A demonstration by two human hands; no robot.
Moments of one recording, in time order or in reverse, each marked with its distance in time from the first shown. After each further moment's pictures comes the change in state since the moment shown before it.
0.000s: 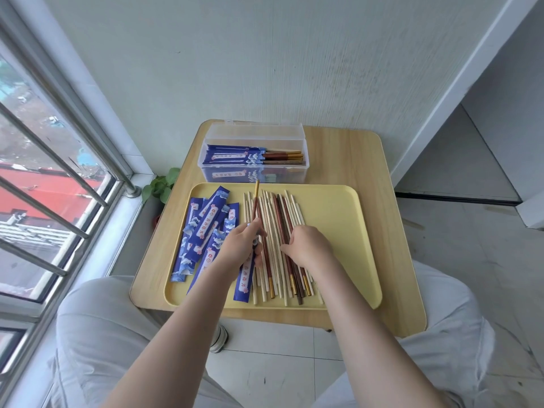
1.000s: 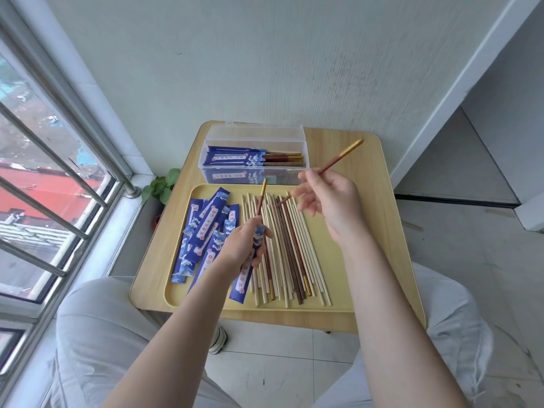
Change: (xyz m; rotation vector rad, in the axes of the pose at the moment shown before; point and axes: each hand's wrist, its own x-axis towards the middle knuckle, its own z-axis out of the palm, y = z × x) left_hand -0.006 0.015 0.000 -0.063 -0.117 -0.042; right_hand -0.015 -0.003 -0.087 1.335 0.176 -0.319
